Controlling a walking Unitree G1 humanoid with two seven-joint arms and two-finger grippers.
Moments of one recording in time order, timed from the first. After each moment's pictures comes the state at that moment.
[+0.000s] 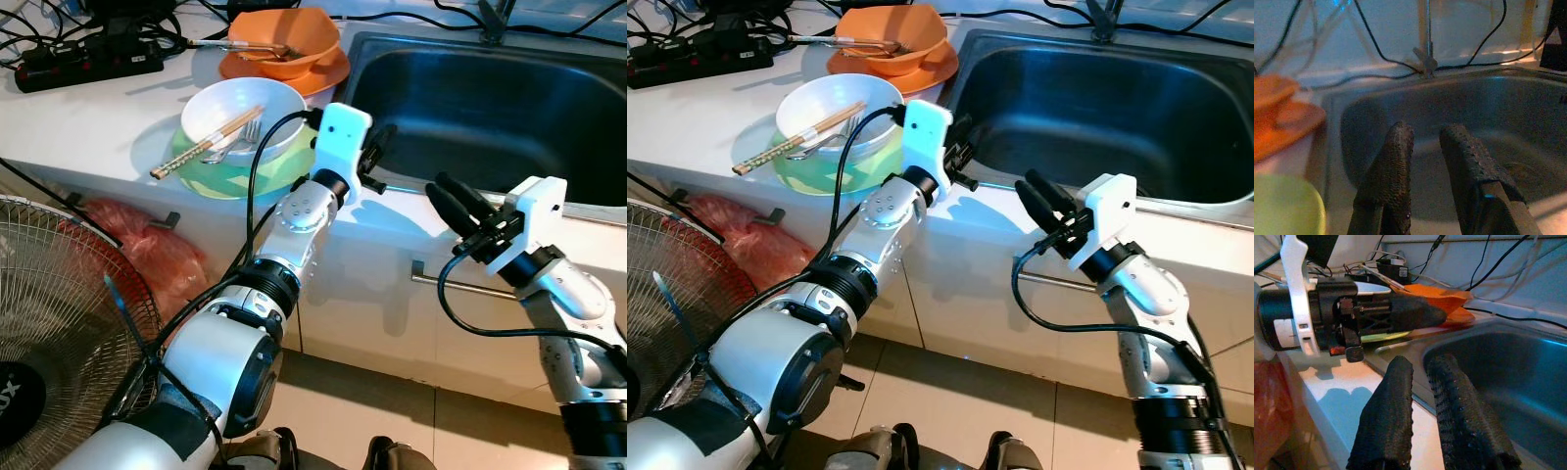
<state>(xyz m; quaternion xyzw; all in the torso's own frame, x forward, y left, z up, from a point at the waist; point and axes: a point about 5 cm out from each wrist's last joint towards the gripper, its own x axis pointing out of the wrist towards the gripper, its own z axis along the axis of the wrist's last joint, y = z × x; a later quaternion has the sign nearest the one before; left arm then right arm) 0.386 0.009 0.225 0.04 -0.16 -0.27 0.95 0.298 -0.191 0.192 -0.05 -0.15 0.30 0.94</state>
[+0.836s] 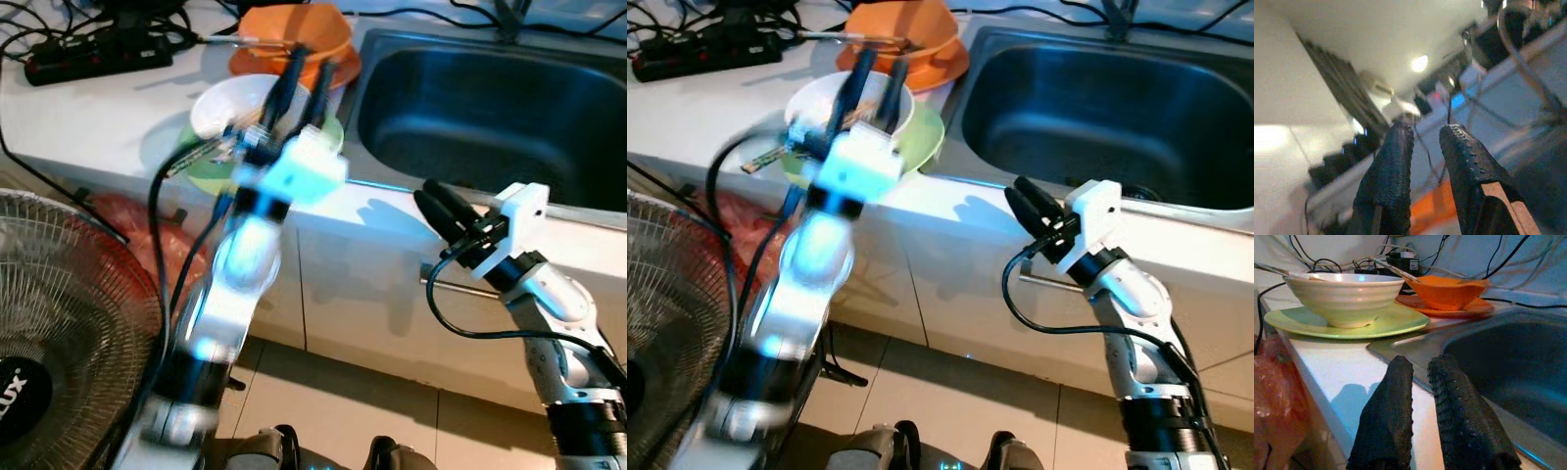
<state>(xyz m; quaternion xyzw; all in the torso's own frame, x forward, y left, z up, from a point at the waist) 0.301 0.079 0.252 0.27 -0.41 -0.06 0.87 0.301 -0.181 0.181 -0.03 -0.14 0.31 0.94</state>
